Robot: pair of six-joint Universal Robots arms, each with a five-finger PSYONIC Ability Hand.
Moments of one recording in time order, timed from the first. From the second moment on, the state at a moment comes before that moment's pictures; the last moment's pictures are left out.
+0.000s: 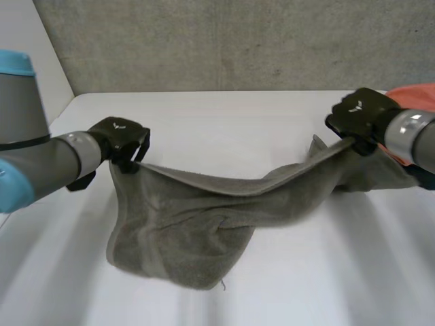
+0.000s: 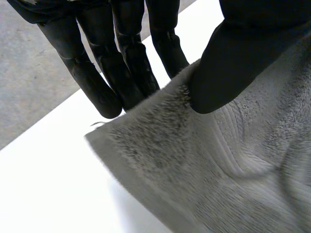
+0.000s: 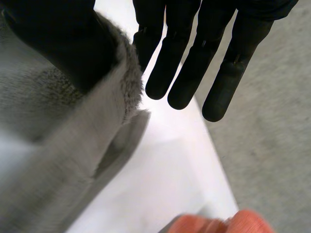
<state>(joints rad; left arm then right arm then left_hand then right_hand) 4.43 -2.10 -1.13 2.79 -1.32 3.58 1.76 -1.15 1.14 0.40 1.24 2.21 1.17 1.20 1.19 1.20 0.99 1.14 1.18 1.19 1.20 1.00</state>
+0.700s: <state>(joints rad) 4.42 -2.08 -1.10 3.54 -1.51 3.43 1.80 -1.01 1.04 -0.41 1.41 2.76 1.17 1.20 1.19 1.20 0.99 1.14 1.18 1.19 1.20 1.01</state>
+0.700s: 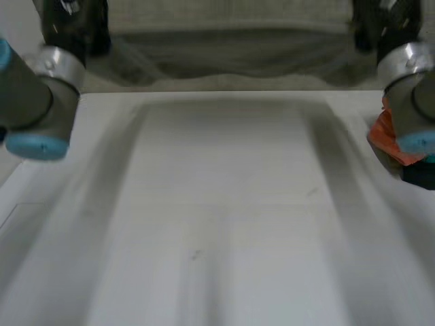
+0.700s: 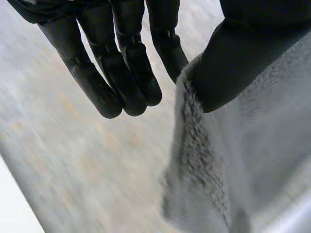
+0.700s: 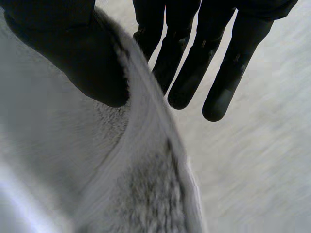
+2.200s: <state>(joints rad) 4.44 -2.07 -1.23 2.70 -1.45 4.06 1.73 -1.03 1.24 0.48 1.48 1.93 1.17 1.20 1.19 1.20 0.99 1.14 1.18 1.19 1.20 1.00</state>
